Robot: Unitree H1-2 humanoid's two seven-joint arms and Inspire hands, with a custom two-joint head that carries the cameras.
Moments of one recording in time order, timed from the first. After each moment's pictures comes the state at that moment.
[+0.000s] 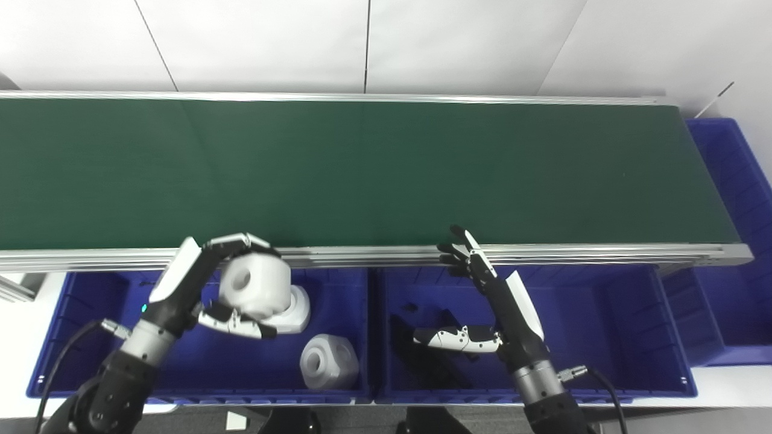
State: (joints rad) left arm 0.15 0.47 -0.37 0.08 0.30 -0.43 0.03; right arm 0.41 -0.12 0.21 -0.19 -0.31 -0.21 0.03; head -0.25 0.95
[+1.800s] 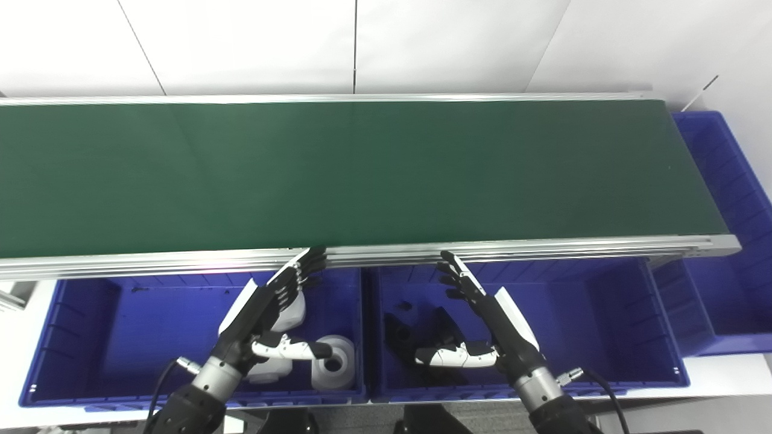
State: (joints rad) left arm 0.20 0.15 -0.25 0.20 -0.01 -0.43 -0.36; right arm 0.40 -0.17 0.20 -0.08 -0.29 -0.17 0.10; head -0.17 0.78
